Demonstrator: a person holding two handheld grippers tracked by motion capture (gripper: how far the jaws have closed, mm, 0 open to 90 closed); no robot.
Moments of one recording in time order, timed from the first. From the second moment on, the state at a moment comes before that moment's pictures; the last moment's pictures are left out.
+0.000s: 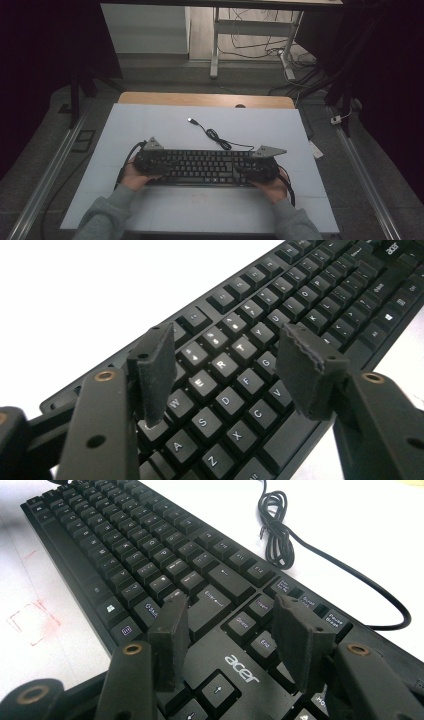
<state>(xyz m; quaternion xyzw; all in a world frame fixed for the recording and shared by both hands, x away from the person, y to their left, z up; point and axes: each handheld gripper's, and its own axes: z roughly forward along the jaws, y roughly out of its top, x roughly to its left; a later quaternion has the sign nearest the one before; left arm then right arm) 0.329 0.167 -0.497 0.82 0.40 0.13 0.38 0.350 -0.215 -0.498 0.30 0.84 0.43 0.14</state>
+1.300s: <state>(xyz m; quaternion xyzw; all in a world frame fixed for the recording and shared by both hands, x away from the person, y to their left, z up) 0.332 0.172 -0.498 0.82 0.41 0.13 0.38 0.358 -0.163 -0.491 0.26 0.85 0.45 0.11</state>
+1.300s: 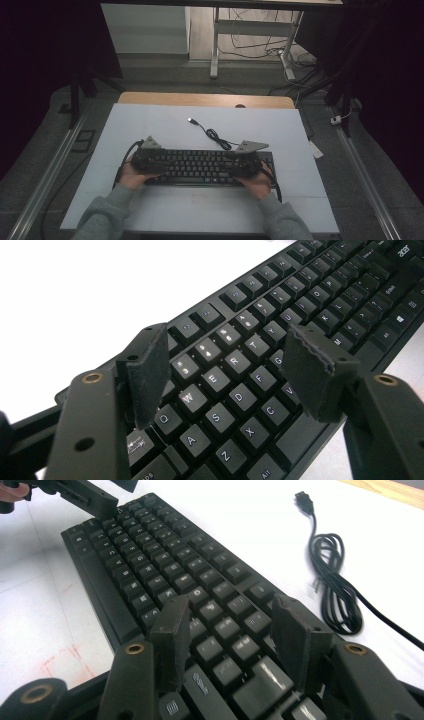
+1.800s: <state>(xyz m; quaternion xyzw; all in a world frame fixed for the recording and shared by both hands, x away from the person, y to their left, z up) 0.332 0.172 -0.498 0.82 0.41 0.13 0.38 0.368 -0.135 -0.494 0.25 0.85 0.45 0.10</state>
